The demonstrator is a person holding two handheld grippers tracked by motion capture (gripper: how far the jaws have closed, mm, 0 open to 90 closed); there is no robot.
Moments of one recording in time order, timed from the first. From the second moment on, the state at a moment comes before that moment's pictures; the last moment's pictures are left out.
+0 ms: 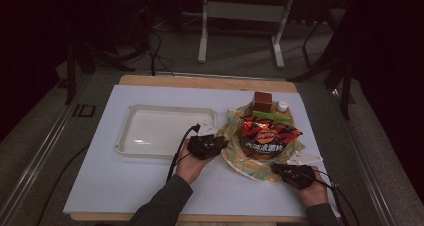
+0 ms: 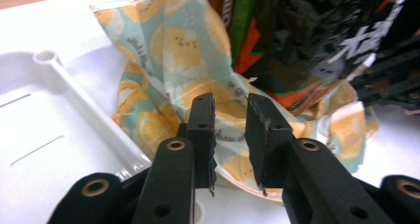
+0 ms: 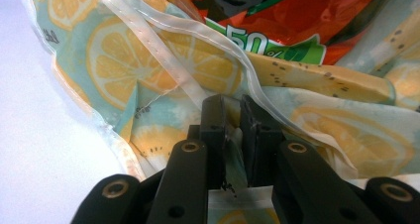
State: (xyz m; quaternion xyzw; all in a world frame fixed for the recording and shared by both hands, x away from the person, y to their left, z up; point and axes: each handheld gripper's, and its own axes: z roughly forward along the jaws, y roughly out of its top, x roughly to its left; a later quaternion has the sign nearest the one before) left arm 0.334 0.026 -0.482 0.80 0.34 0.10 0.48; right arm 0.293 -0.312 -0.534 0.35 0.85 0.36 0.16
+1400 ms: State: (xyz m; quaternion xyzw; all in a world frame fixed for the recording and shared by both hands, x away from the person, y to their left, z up) left arm 0.334 -0.016 -0.435 0.80 0.28 0.09 0.52; right arm 0.292 -0.316 -0.536 0.34 0.85 0.38 0.15
